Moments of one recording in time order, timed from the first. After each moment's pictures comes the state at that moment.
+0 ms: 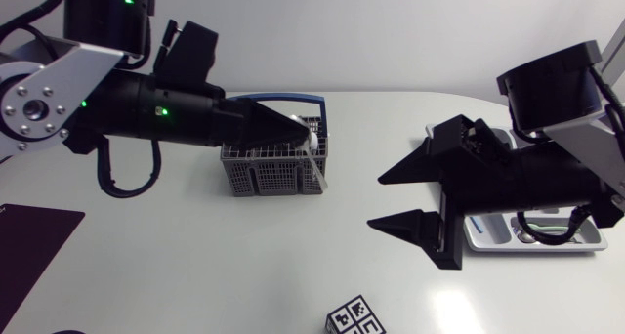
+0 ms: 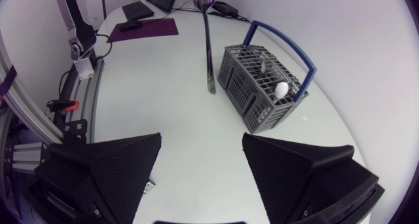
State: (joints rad) left arm -0.47 1.33 1.05 -0.26 0.82 -0.09; right arm 0.43 1.10 0.82 -0.52 -0.53 -0.62
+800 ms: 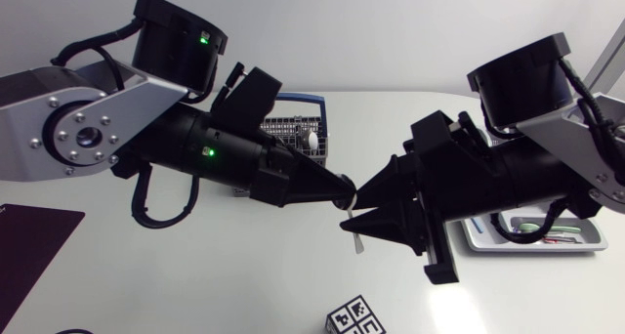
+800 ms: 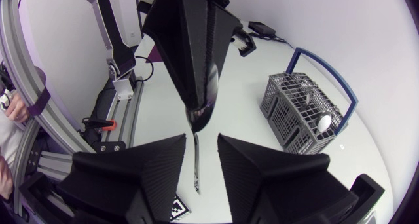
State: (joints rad) left arm -0.65 1.40 1.05 -0.31 0.88 -0.08; right arm 0.51 1.16 0.86 -0.51 -0.74 -0.58
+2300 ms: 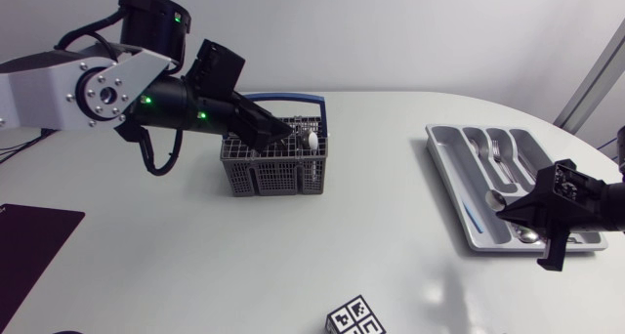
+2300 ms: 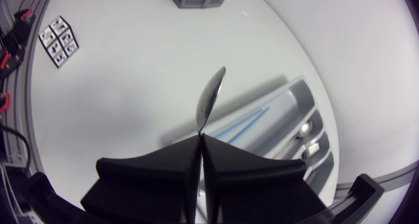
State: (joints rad) left arm -0.41 1.53 1.13 -0.24 0.41 0.24; right arm -0.43 1.28 0.73 -0.62 -0.52 -1.45
